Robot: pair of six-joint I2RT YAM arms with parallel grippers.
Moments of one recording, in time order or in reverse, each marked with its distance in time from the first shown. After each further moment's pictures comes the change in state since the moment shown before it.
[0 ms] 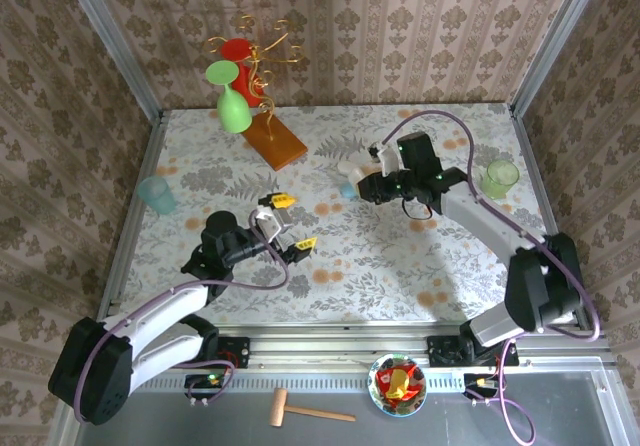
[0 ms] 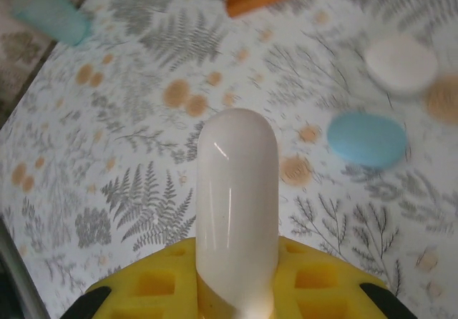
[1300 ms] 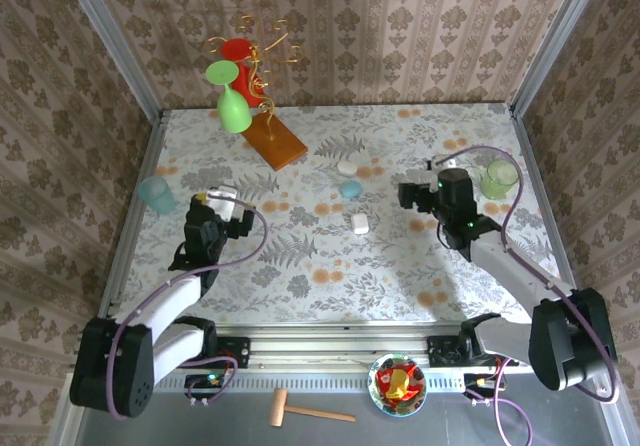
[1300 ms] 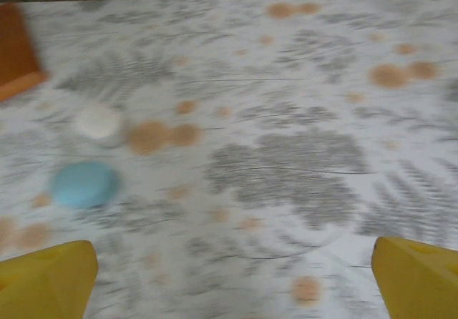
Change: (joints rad) left arm 0.332 0.076 -0.056 -0.060 -0.660 -0.063; right arm -0.159 -0.354 -0.493 0.420 0.616 -0.067
